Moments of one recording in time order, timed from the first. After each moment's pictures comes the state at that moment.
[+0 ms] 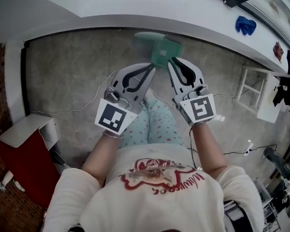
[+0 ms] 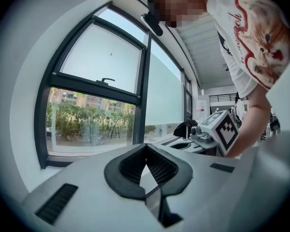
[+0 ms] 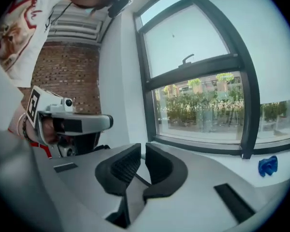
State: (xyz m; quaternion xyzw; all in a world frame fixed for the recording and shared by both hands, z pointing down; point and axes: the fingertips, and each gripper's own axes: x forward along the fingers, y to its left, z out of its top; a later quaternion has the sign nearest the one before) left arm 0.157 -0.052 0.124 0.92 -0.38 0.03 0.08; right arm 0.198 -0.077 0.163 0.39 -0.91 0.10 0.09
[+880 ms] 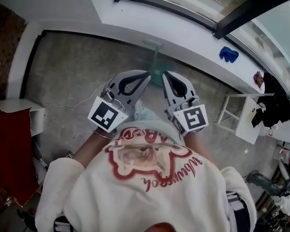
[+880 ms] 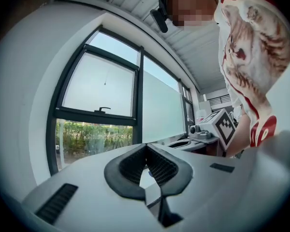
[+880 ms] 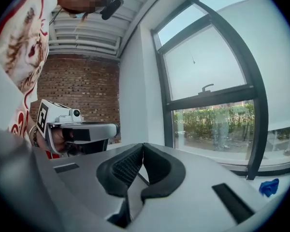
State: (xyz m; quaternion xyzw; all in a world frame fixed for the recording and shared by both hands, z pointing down) left arm 0.167 0.081 -0.038 0.91 -0.41 -0.03 0.00; right arm 0.202 0.058 0.000 0.32 -0.95 0.05 0.06
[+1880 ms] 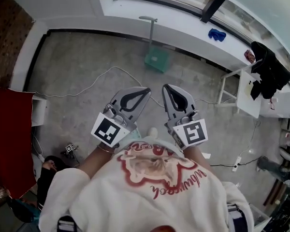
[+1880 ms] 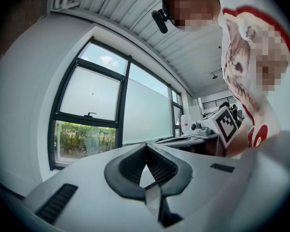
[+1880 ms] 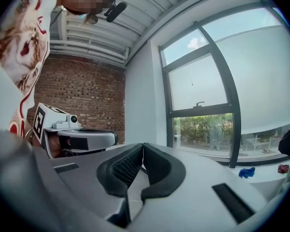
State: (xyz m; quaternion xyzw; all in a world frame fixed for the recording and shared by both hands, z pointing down) left arm 0.246 0.396 -0.066 0.92 -0.40 -0.05 0.00; right arm 0.281 0.370 -0.049 0.35 -0.94 0.01 0.02
